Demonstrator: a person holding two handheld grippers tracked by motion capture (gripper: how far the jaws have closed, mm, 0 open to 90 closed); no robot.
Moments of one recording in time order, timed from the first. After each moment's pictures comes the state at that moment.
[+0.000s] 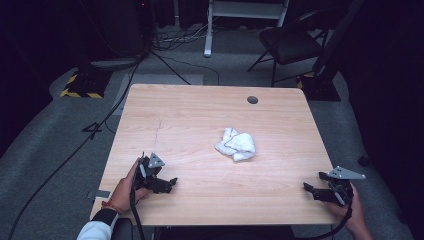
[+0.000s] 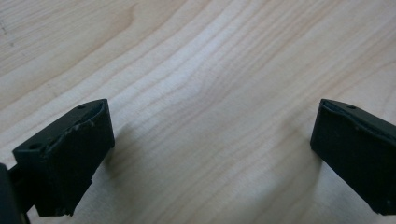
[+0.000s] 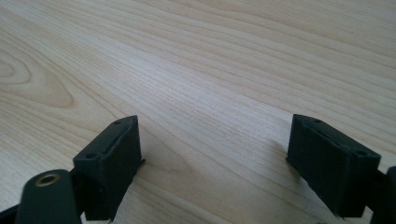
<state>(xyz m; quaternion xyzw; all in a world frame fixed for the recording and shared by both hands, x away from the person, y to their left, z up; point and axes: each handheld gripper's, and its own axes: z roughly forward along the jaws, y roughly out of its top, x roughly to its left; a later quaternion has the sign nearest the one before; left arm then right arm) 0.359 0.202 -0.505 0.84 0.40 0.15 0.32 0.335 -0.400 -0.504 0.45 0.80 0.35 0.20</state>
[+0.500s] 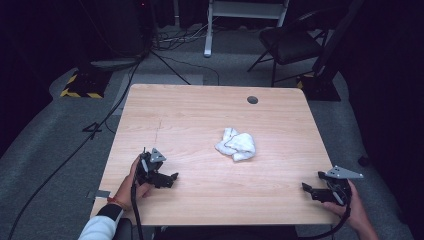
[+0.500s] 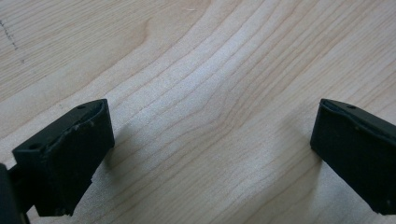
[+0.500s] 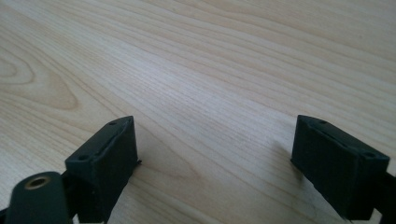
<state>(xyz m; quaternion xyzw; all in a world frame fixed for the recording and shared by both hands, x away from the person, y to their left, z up) 0.372 0.200 -0.505 0.84 0.41 0.15 0.32 0.336 -0.394 -0.503 0.43 0.81 0.34 0.21</state>
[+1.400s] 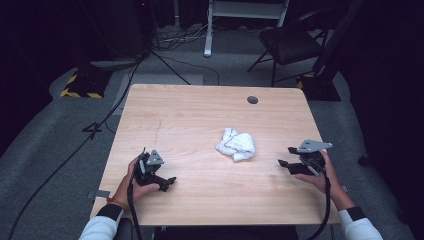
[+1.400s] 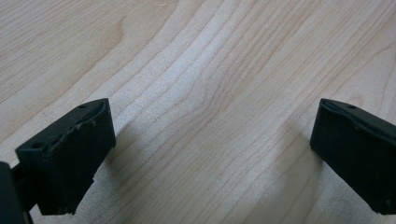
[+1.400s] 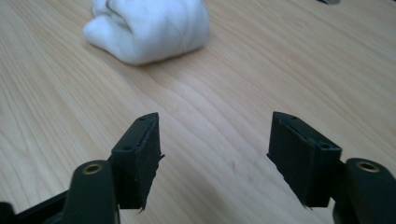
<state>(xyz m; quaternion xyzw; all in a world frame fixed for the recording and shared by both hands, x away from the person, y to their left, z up) 0.371 0.210 -0.505 0.87 0.35 0.12 0.33 0.408 -0.309 -0.456 0.30 0.86 0.36 0.20</state>
